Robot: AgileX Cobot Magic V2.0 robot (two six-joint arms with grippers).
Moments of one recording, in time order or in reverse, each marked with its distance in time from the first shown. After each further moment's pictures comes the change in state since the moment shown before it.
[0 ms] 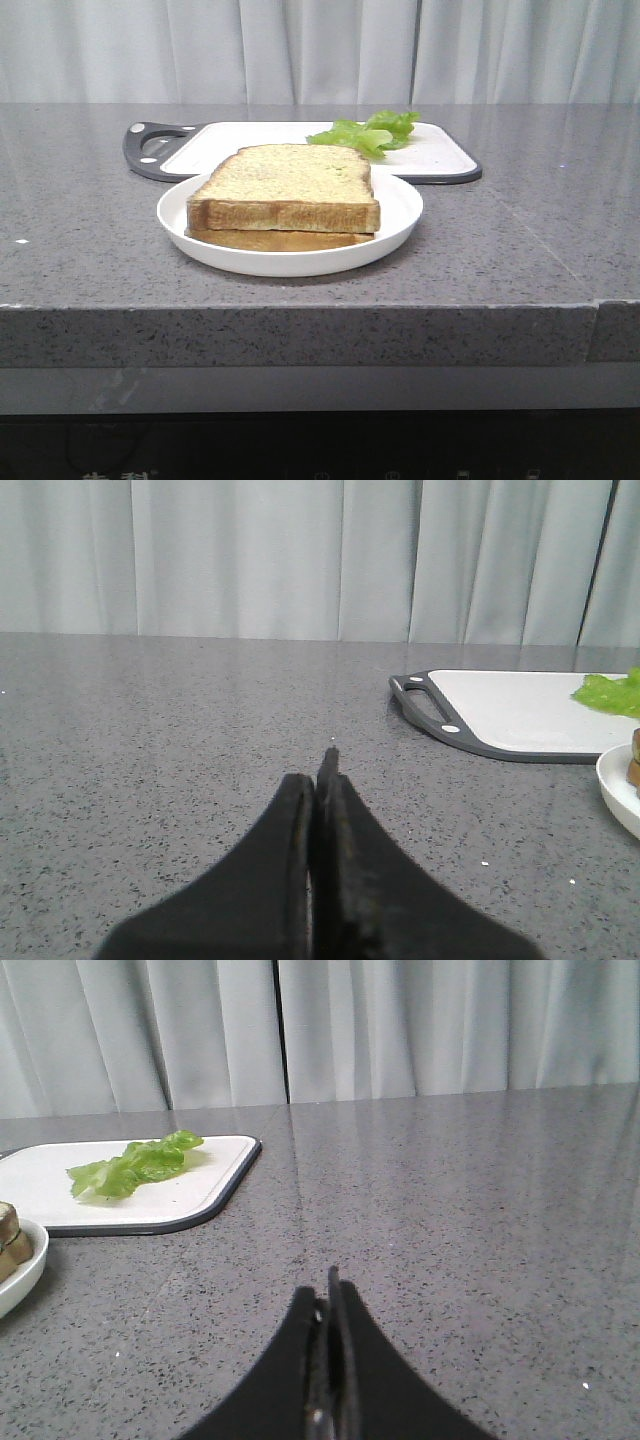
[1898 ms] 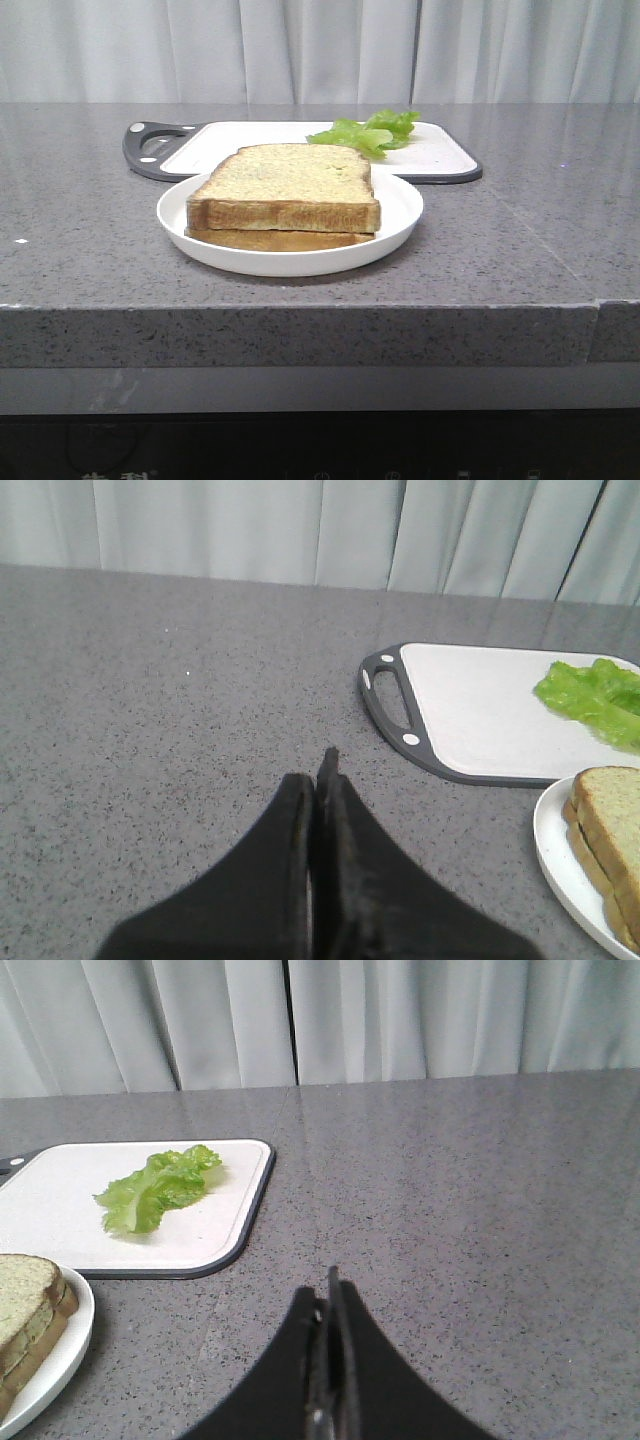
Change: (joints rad) left arm 0.000 0.458 -0.579 -0.065 0.405 0.000; right arm 0.000 0.374 -0.539 0.008 0.362 0.000
